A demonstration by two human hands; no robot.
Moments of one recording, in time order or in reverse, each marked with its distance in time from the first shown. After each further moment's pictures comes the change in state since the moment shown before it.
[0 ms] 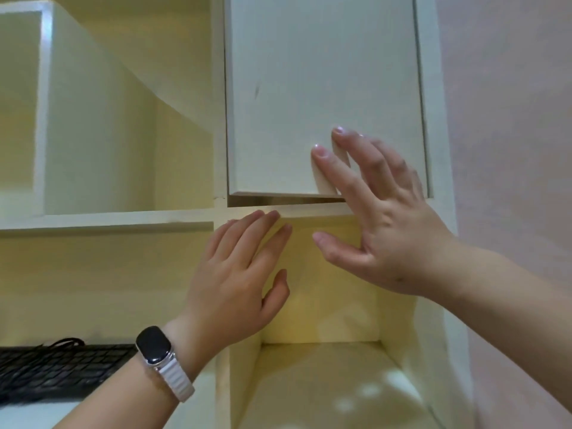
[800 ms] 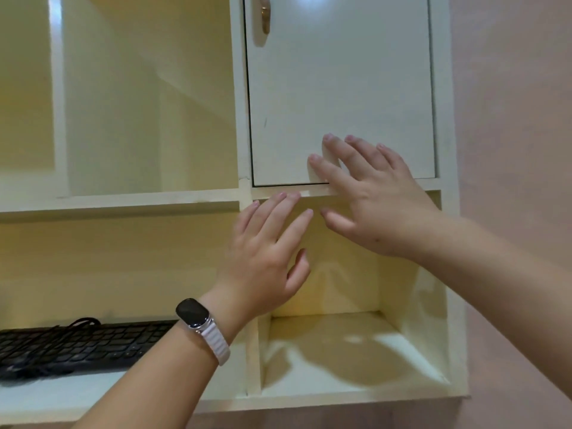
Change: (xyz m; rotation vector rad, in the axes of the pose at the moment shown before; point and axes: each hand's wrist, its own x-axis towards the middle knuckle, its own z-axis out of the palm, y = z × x) left_hand -0.005 -0.001 -0.004 -0.099 -0.026 -0.011; right_hand 0.019 -0.020 0.010 -0.286 -0.403 0.152
